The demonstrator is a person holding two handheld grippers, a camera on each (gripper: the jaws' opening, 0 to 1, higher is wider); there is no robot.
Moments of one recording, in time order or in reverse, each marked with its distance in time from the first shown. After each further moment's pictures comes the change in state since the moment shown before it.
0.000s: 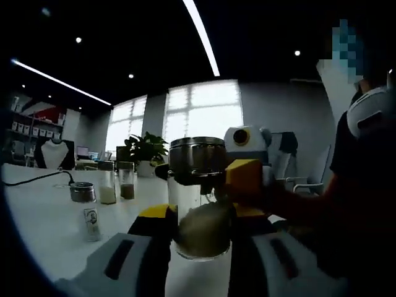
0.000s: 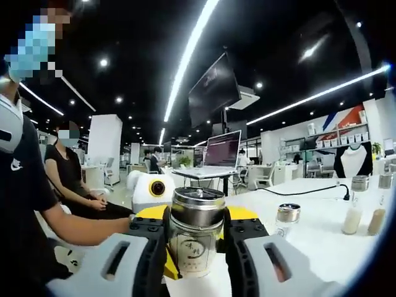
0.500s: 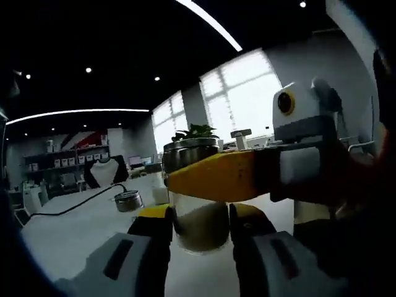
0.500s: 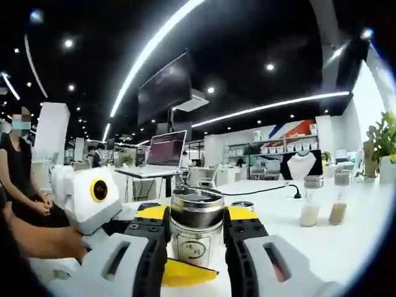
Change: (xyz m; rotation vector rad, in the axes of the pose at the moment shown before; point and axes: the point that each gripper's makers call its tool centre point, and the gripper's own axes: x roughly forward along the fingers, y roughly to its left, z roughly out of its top) left arm 0.007 0.051 -0.010 0.253 0.121 0.421; right arm 0.000 -0.059 -0.008 0.033 -0.045 -0.478
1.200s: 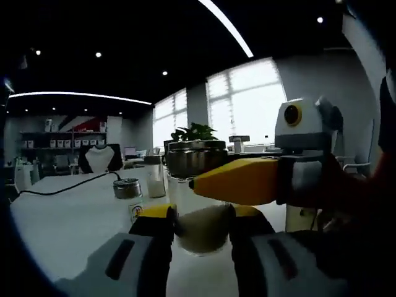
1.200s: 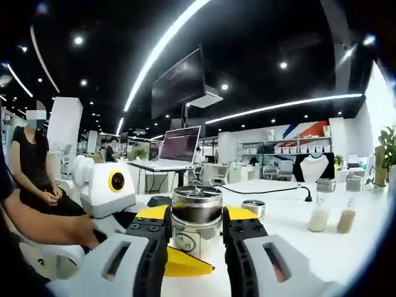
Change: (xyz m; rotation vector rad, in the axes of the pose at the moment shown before) left arm -0.015 0.007 -0.003 -0.141 -0.017 -0.100; right arm -0.003 0.022 -0.008 -0.115 0.074 0.238
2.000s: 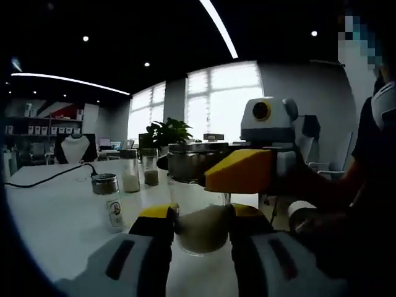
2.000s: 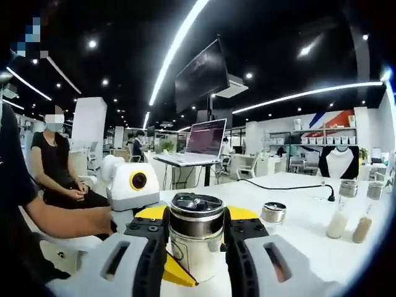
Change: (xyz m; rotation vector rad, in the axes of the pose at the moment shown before) left arm -0.001 -0.018 0.002 -0.037 0.018 -0.131; right arm 0.001 0.014 0.010 -0.002 0.049 0.123
